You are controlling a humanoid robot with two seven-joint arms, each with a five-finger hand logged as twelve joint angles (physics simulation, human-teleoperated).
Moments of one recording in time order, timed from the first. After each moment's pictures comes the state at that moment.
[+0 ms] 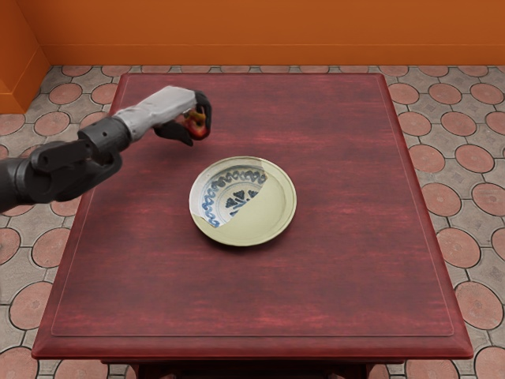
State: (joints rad) left arm -1.23 0.24 0.47 -0.61 0.76 0.39 -0.61; right arm -0.01 0.00 -0.24 0.05 0.02 -0.08 0.04
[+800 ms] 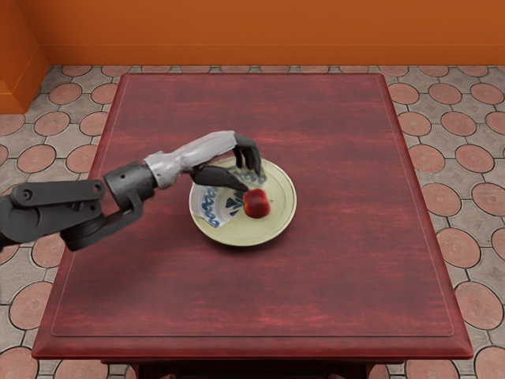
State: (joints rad) left arm -1.19 0.41 0.30 -1.17 0.78 0.39 -0.61; right arm -0.01 0.00 -0.24 0.05 0.02 -0.08 0.04
